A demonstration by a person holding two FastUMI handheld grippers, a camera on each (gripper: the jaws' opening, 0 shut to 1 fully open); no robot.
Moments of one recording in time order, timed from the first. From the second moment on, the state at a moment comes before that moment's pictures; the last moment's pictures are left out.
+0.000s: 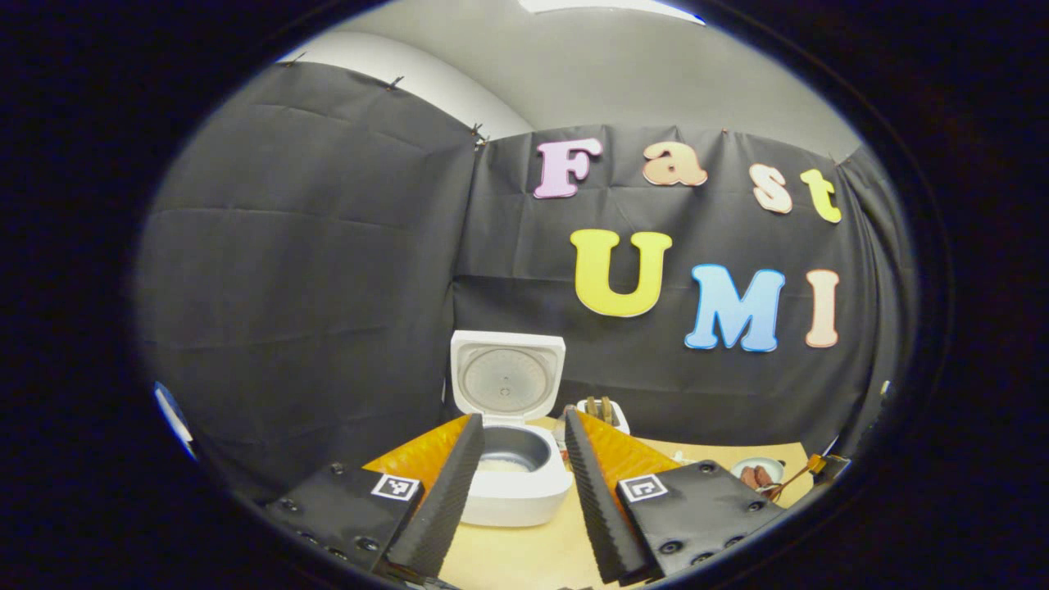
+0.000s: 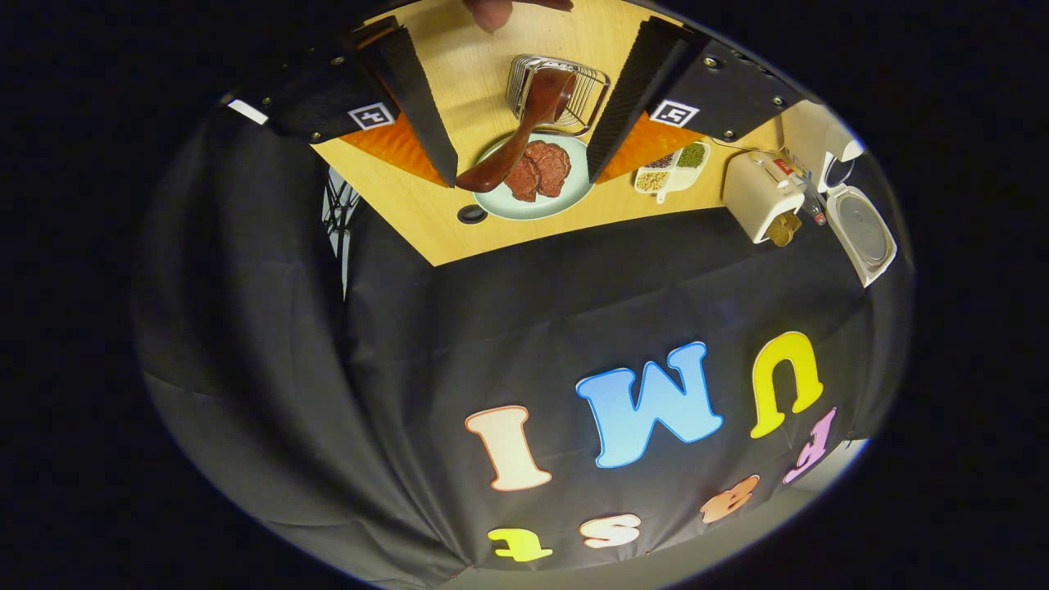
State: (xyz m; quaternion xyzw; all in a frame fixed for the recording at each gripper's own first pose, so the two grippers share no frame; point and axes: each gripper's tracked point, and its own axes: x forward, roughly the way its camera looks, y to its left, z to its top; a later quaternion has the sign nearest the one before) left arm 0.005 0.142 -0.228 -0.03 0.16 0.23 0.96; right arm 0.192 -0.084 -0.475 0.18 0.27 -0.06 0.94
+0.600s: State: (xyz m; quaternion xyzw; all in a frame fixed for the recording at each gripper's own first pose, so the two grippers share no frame) left arm -0.024 0.145 -0.248 -0.02 0.21 0.25 0.95; right arm 0.230 -0.073 -0.550 0.27 0.32 -0.08 0.90
